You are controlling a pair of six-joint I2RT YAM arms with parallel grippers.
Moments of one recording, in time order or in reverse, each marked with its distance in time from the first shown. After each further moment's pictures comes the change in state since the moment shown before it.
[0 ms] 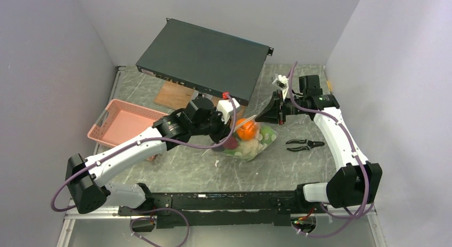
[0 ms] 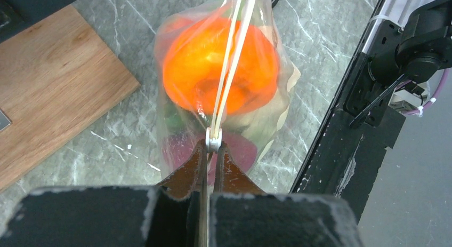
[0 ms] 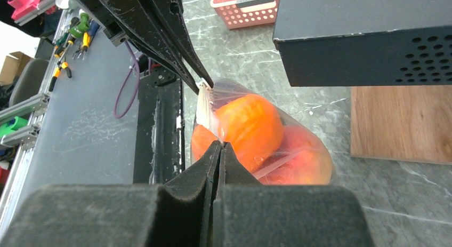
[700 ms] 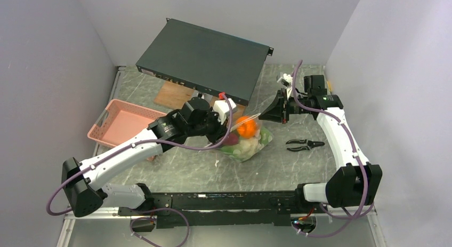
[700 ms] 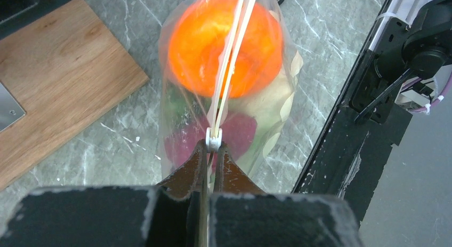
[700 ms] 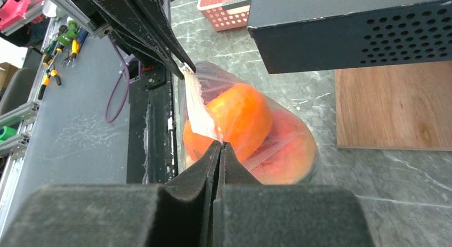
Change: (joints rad) left arm 0.006 -0.037 -0.008 -0.031 -0.019 0.014; right arm -0.053 -0.004 0.000 -0.007 0.000 -0.011
